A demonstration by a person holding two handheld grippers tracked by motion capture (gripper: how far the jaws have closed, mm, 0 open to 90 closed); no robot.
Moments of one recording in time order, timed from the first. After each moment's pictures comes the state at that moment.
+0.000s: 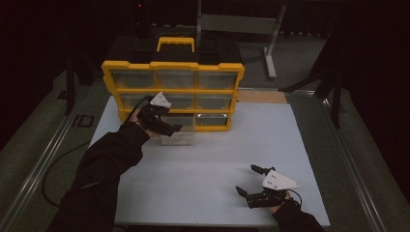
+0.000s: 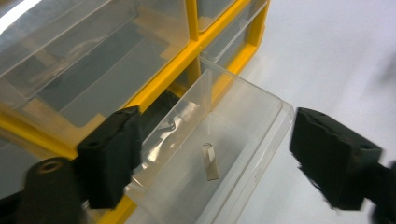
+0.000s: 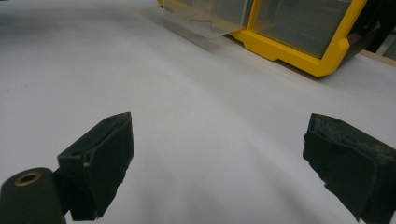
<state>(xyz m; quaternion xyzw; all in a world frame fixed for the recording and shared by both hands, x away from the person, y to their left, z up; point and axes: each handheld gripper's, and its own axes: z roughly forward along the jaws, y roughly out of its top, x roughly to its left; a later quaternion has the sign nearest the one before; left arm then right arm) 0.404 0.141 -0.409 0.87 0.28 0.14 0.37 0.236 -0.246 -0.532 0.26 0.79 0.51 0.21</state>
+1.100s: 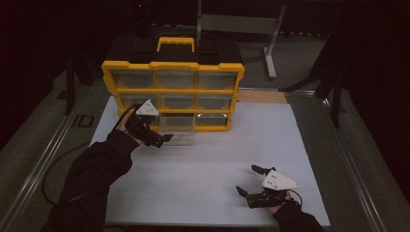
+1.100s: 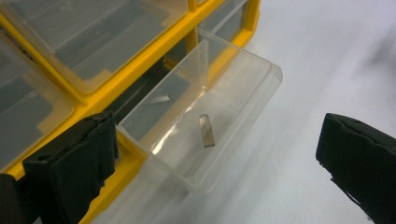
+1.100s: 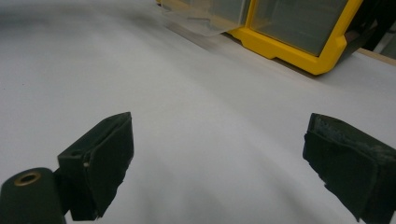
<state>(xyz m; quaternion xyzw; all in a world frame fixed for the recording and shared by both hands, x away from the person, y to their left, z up) 0.375 0.170 -0.416 0.87 0.29 0.15 0.37 0.236 -0.246 -0.531 0.26 0.79 0.51 0.22</state>
